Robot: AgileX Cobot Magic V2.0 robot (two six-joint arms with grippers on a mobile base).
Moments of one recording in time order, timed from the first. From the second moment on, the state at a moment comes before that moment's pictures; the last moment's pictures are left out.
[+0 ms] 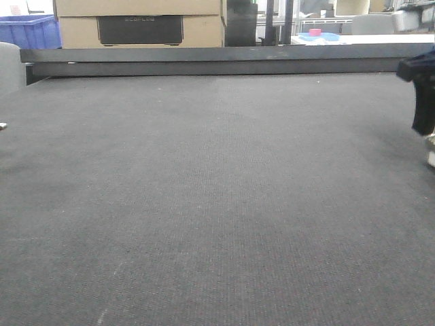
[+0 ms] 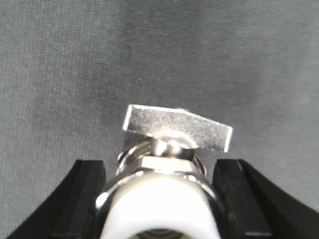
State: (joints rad) left arm -0.06 0.85 -1.04 -0.09 0.90 0.03; right arm 0.06 1.78 -1.41 0.03 1.03 -0.15
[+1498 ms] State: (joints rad) left arm 0.13 1.88 -1.55 -0.09 1.16 0.22; right arm 0.06 1.32 -1.12 0.14 1.00 -0.14
